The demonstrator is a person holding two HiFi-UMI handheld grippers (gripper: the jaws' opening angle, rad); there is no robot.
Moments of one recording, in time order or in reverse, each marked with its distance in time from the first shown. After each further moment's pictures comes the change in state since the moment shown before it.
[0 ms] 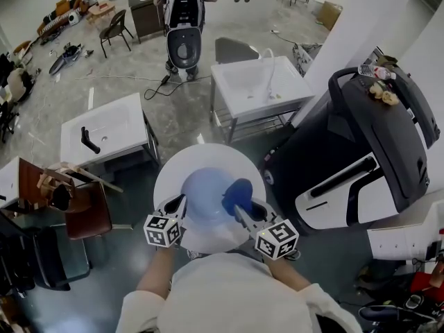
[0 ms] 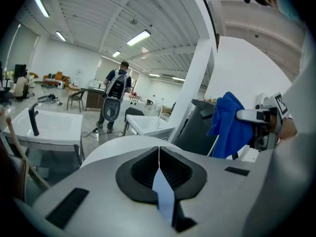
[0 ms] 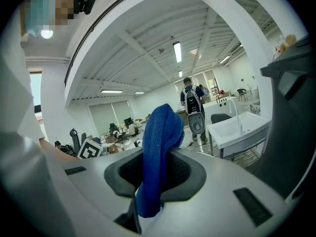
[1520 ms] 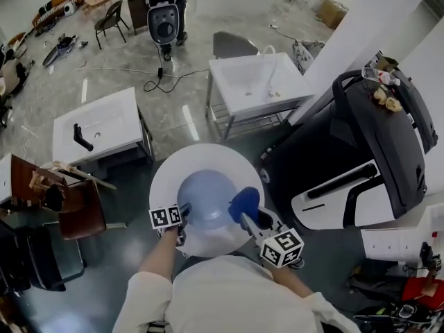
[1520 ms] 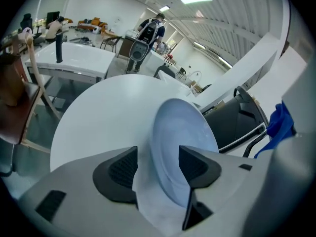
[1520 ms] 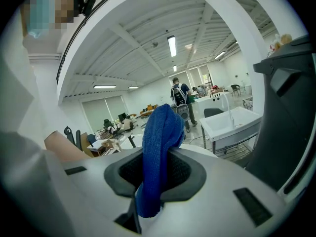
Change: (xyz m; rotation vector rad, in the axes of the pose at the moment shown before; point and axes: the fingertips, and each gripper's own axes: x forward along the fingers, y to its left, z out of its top) left arm 0.062 0.066 -0.133 -0.476 0.416 0.157; right arm -0.006 -0.025 -0.016 0.029 0.072 -0.067
